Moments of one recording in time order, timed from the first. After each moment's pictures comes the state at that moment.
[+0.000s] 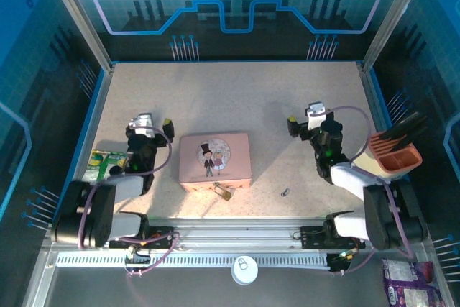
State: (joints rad) left arm -0.06 1.23 0.25 0.83 -0.22 -0.11; right arm 0.16 1.25 0.43 0.57 0.04 -0.12
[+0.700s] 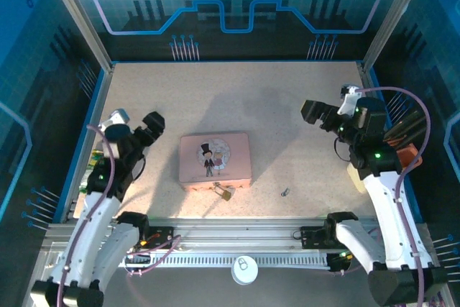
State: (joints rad) left arm -0.10 0.73 0.69 -0.41 -0.03 -0.79; right arm 0.07 0.86 0.98 -0.56 -0.26 0.42
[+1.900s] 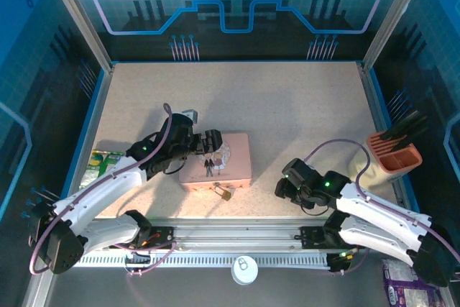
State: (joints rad) left arm -0.60 1.10 0.86 -0.47 -0.02 -0.72; right arm 0.81 0.88 0.50 -0.82 0.05 1.18
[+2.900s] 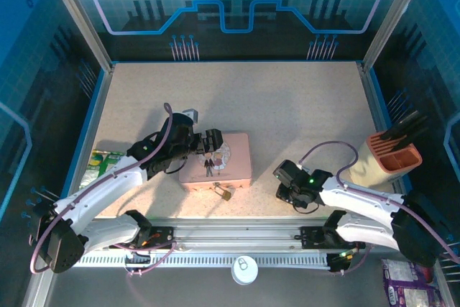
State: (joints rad) left arm -0.60 1.10 0.86 -0.46 -0.02 -0.72; right arm 0.82 1.09 0.45 -0.64 0.09 1.24
